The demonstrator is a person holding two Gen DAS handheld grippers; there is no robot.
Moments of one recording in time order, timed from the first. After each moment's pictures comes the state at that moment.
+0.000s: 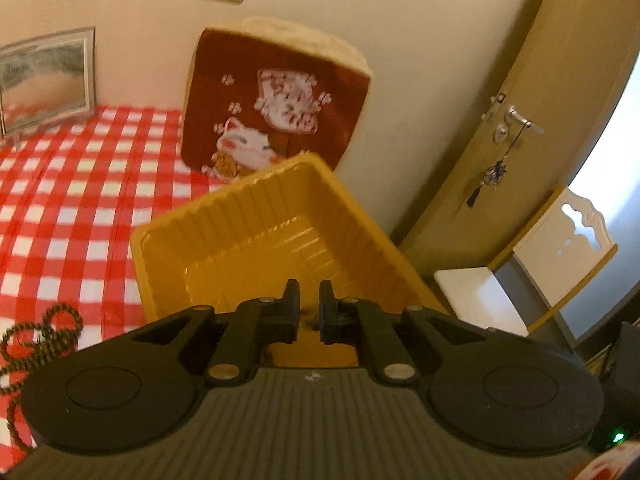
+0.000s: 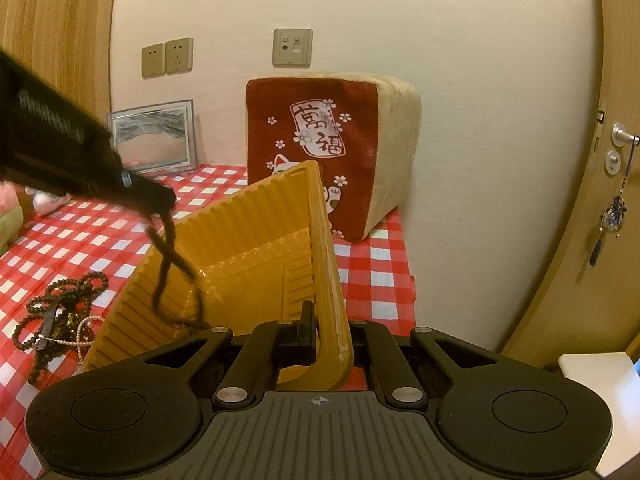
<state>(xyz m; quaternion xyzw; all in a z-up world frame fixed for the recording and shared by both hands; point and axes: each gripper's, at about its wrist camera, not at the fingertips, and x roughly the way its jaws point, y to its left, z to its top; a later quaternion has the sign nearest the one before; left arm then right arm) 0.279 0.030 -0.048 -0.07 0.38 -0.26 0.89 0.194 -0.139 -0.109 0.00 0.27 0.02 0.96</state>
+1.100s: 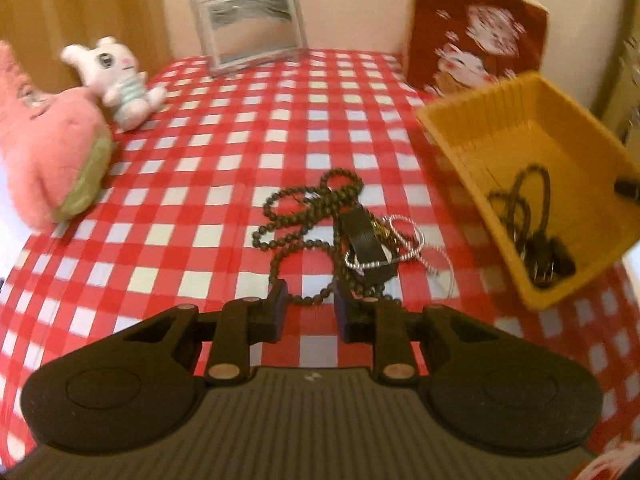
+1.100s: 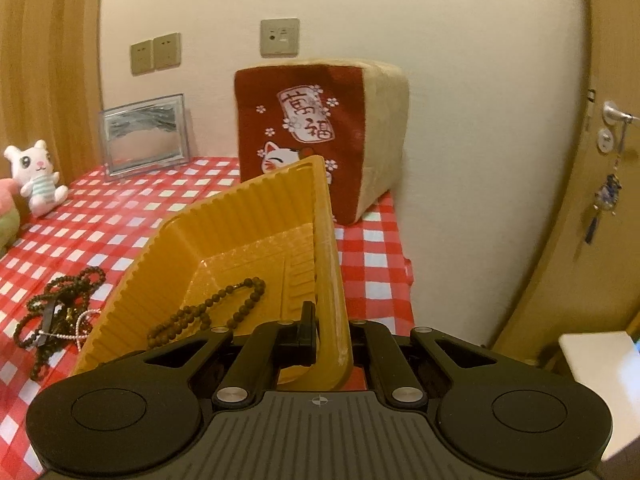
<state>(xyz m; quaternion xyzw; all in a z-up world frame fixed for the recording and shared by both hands) 0.186 0.194 -0.103 0.04 0.42 -0.05 0.91 0.187 -0.143 -0.112 0.02 0.28 0.00 0.96</state>
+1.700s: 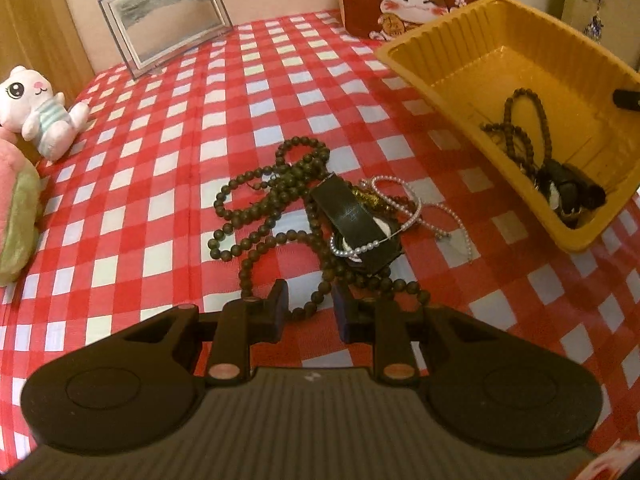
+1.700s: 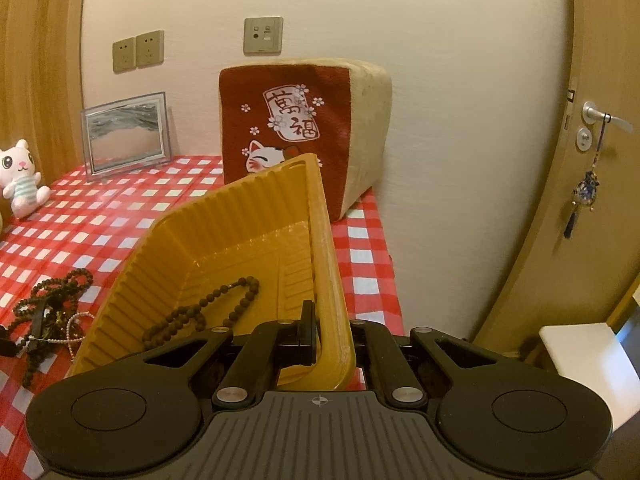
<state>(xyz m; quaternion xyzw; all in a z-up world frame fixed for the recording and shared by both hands) 0.226 0.187 -0.147 0.12 0.44 -0.14 0.88 0.184 -0.133 -0.108 0.01 0.29 -0.03 0.96</state>
